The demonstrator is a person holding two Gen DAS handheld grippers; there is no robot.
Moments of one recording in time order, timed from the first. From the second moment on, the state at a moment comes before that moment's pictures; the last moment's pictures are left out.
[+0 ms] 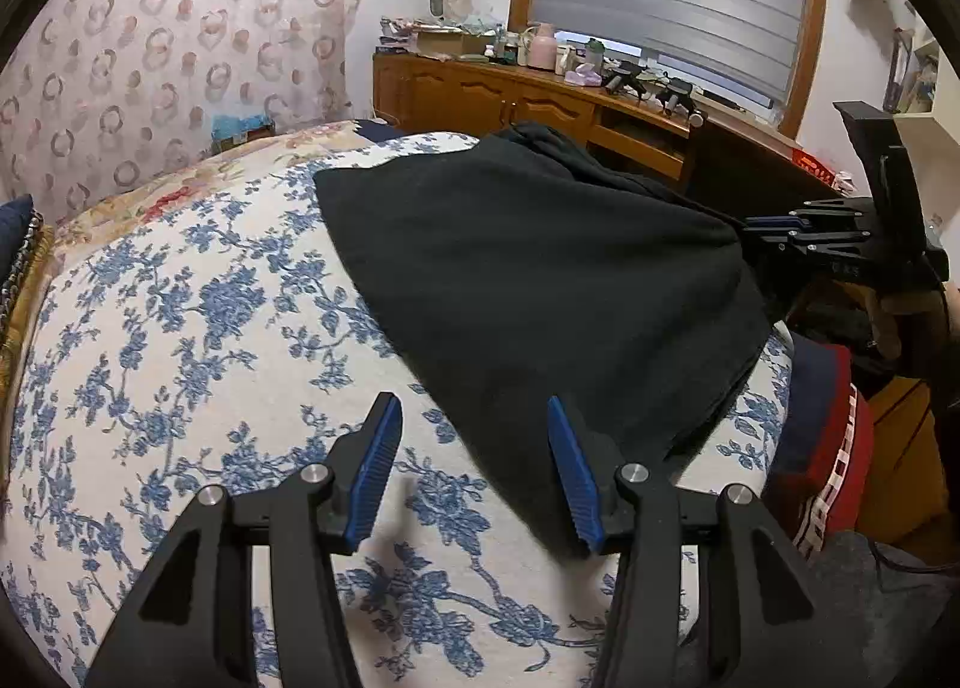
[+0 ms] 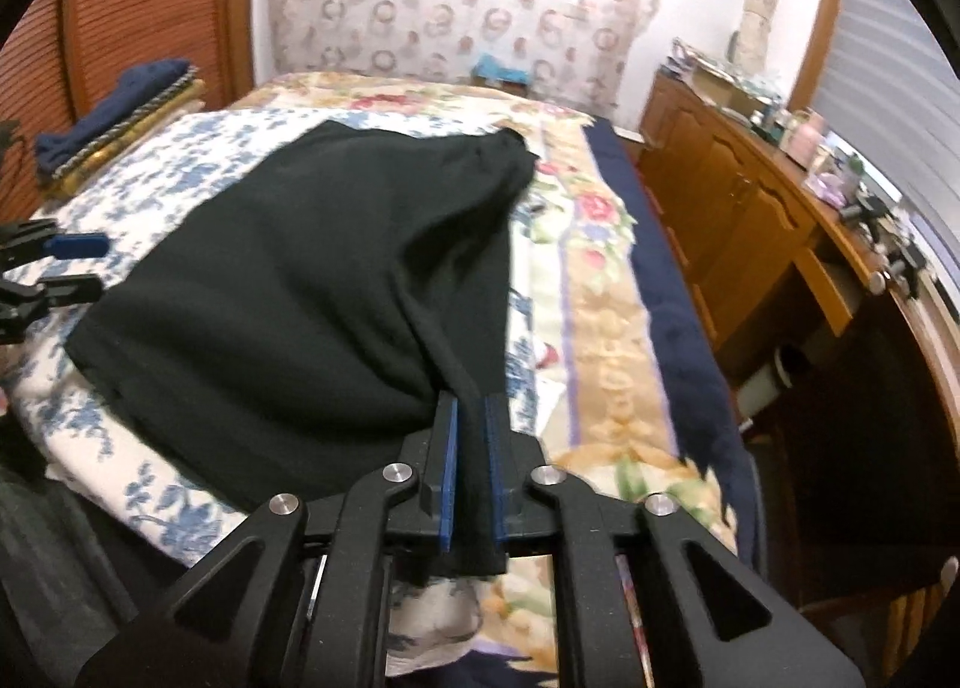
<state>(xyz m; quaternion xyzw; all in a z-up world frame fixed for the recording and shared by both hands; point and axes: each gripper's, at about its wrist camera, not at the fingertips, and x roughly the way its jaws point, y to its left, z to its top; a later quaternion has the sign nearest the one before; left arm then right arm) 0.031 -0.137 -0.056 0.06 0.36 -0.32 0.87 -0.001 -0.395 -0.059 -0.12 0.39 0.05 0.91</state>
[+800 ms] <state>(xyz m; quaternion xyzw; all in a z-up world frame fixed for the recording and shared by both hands) 0.021 -0.148 -0.074 0.03 0.40 -0.37 0.84 0.000 -0.388 -0.057 -0.09 0.34 0.08 0.93</state>
